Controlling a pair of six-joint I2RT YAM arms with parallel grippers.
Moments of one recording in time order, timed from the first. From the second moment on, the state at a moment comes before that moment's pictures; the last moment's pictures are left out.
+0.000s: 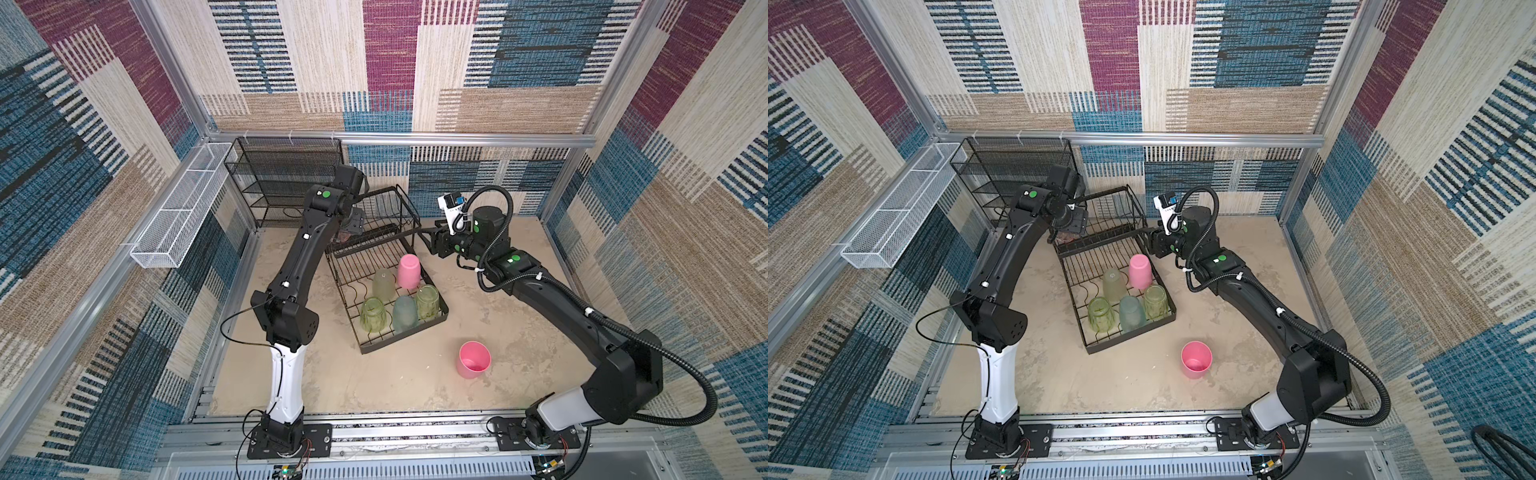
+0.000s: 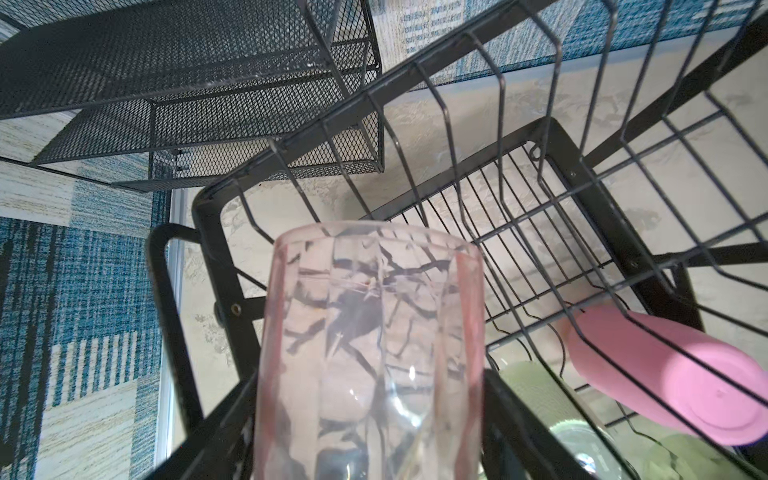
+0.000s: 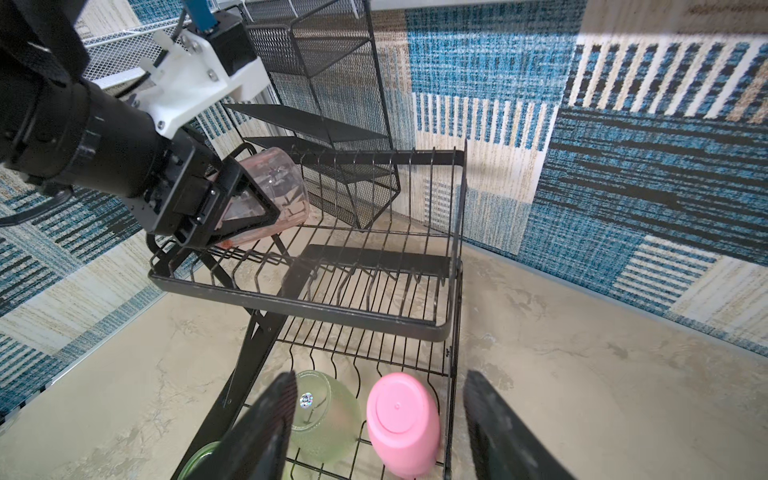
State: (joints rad) left arm -0.36 2.13 2.48 -1.32 -0.33 -0.14; right arm 0.47 1.49 1.33 -0.13 -0.22 0.09
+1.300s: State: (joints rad) left arm -0.34 1.90 2.29 -1.20 0.35 0.08; right arm 0.39 1.96 1.89 -0.12 -0.82 0.27
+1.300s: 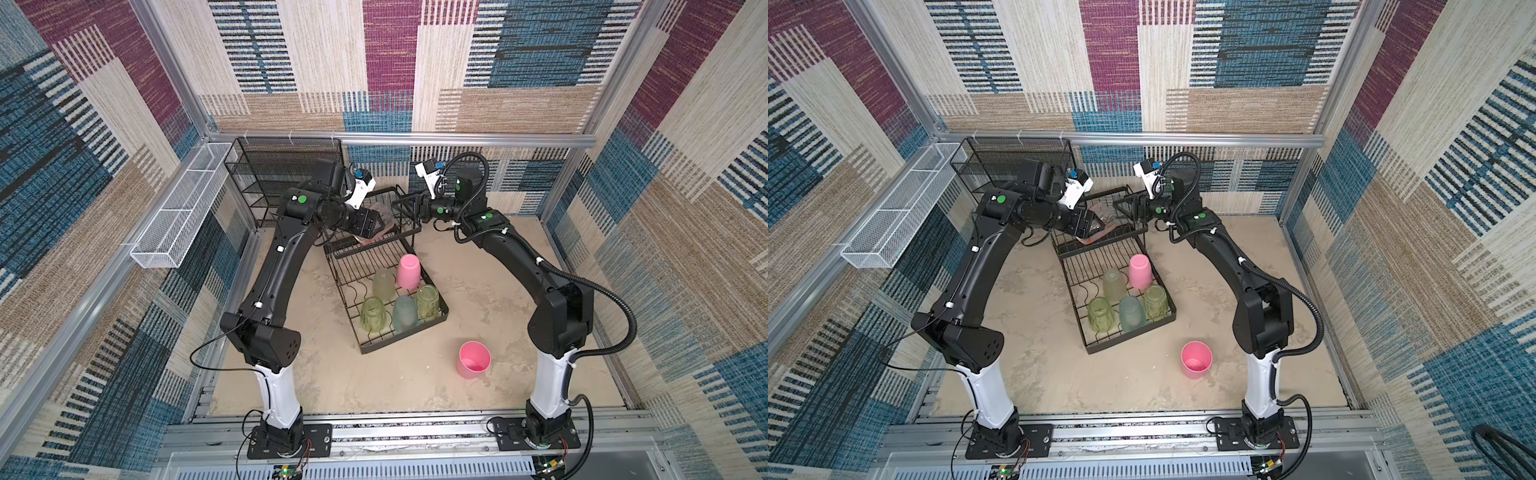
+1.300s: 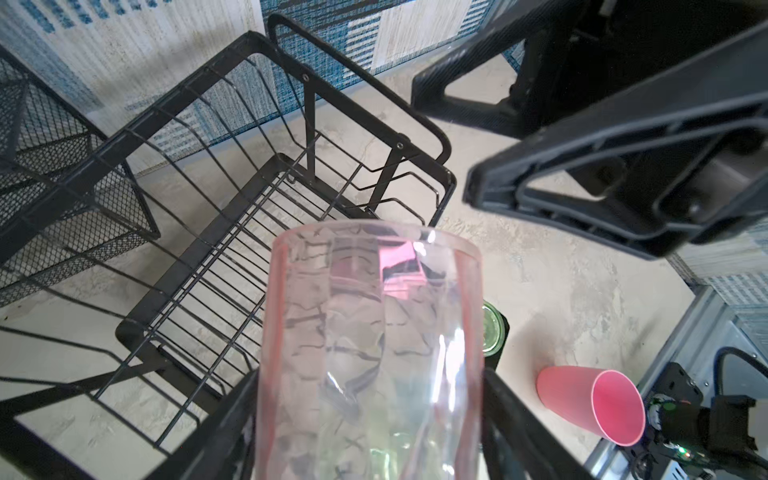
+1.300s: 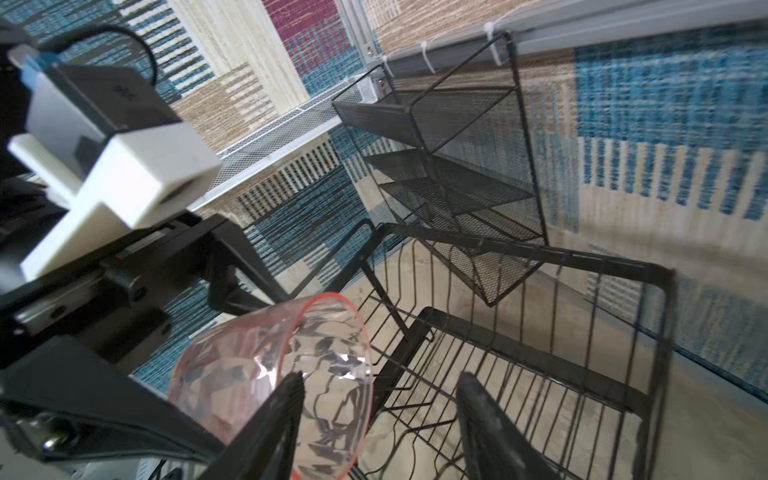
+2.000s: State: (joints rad) left arm -0.32 1.92 2.24 -1.11 0.43 0.16; right arm 0.38 2.01 1.99 -0.25 -1.02 0.15
